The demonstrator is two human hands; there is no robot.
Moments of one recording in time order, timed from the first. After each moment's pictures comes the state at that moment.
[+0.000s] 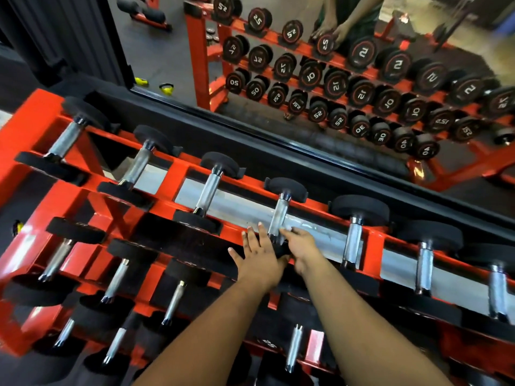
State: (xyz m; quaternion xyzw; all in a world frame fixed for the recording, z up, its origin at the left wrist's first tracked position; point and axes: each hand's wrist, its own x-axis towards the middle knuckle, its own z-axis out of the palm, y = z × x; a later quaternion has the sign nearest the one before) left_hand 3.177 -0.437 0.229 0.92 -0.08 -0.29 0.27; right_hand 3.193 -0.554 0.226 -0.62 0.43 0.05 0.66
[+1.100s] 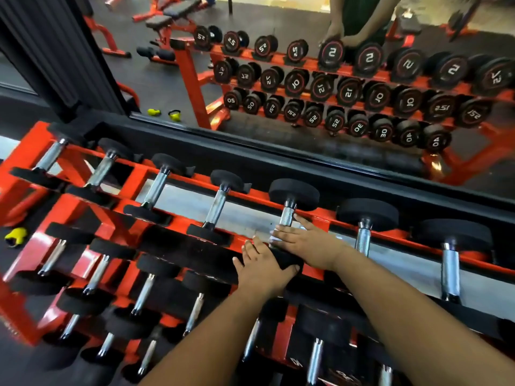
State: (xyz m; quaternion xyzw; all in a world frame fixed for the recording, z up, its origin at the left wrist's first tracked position) left_hand 3.067 -0.607 0.262 0.94 -0.02 -0.25 0.22; right_hand 3.103 -0.795 0.246 -0.93 -0.36 0.05 -0.08
